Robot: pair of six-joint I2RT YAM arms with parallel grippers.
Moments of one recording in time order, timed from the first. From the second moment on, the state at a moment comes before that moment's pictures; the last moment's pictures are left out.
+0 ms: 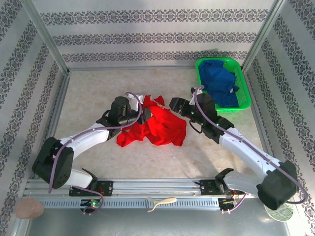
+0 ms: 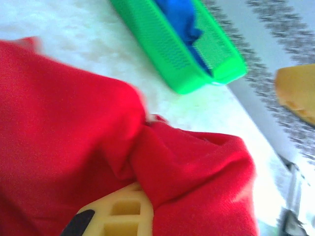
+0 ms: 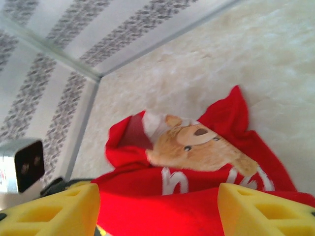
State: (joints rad) left arm -0.50 1.39 0.78 0.20 0.46 -0.46; right arm 0.57 1.11 0.84 -0.12 -0.10 0.78
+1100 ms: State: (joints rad) left arm -0.27 1.31 0.89 -0.05 0.79 -0.43; right arm 0.47 1.21 0.90 -0.16 -0.44 0.41
